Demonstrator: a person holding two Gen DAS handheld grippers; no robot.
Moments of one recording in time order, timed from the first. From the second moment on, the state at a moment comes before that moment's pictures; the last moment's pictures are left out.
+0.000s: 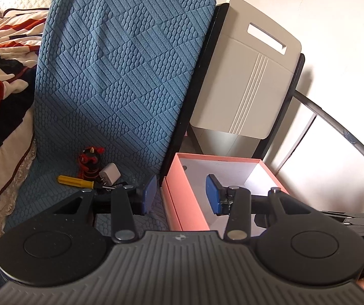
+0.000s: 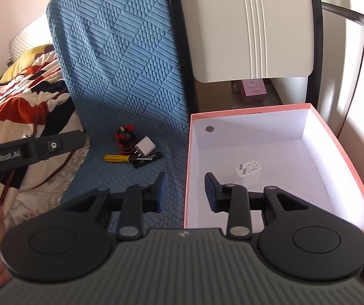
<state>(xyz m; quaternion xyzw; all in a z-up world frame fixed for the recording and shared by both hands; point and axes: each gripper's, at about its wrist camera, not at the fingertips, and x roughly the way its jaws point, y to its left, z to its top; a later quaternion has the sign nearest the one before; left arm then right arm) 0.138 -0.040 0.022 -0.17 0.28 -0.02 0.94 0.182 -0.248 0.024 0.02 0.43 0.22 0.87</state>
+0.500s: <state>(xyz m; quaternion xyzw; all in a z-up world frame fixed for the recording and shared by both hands) 0.102 0.026 -0.020 -0.17 0.28 0.01 0.95 0.148 -0.178 -0.006 0.00 0.44 0.26 0.86</state>
